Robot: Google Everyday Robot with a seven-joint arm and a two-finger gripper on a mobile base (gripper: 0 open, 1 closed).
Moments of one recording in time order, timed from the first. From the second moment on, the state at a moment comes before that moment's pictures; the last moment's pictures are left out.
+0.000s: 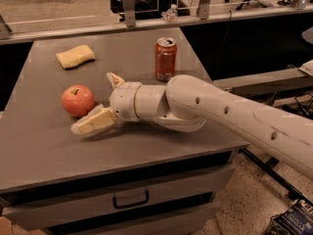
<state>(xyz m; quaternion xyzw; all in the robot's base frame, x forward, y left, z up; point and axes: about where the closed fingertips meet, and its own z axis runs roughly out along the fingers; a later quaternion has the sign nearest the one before) 0.550 0.164 0.851 -0.48 0.61 0.34 0.53</state>
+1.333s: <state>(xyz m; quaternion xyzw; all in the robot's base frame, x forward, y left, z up) 0.548 0.168 0.865 -0.51 0.59 0.34 0.52</state>
